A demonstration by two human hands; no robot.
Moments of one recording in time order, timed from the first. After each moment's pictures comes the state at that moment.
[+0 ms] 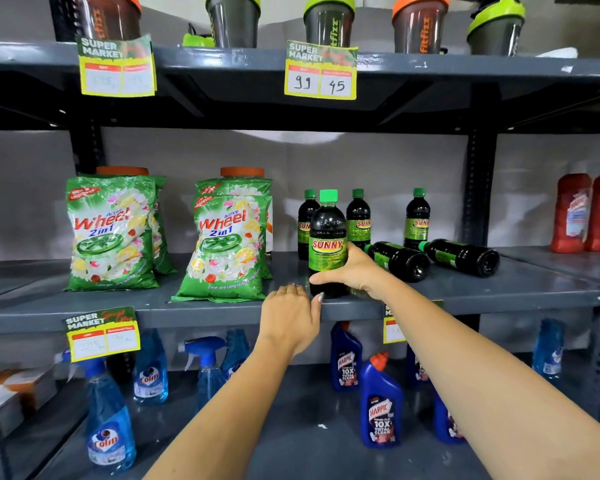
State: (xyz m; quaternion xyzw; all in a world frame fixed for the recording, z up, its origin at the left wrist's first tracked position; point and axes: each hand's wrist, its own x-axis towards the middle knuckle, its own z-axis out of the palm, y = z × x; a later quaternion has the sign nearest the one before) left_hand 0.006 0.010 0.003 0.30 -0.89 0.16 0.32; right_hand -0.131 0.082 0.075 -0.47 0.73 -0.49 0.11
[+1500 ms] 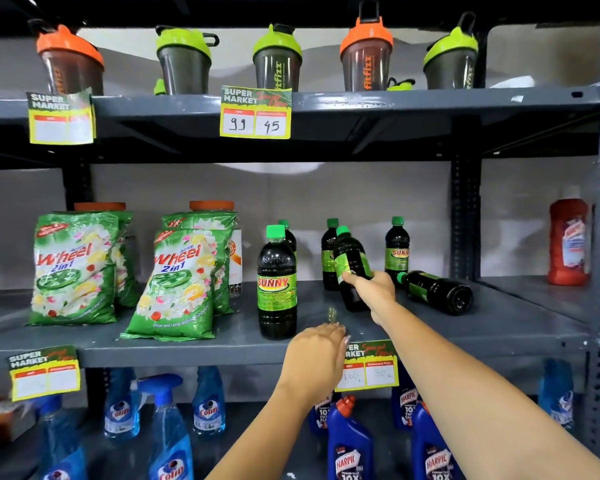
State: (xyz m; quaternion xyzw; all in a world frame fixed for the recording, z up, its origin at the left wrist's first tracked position) left_hand -0.092 0.083 -0.002 0.15 -0.90 0.09 0.40; right_hand -0.260 0.101 0.074 -0.26 0.69 -0.67 0.08
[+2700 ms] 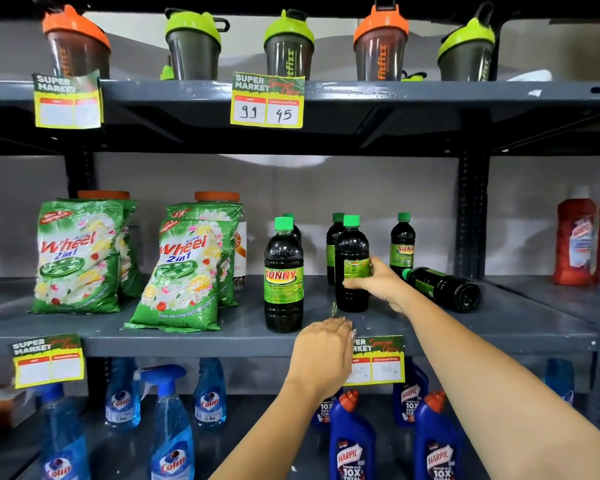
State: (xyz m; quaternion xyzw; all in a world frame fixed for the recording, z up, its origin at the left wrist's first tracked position) left_hand -0.094 0.083 -0.005 0.13 -0.89 0.10 0.43; right_hand -0.264 0.114 0.089 -0.45 0.70 -0.54 0.13
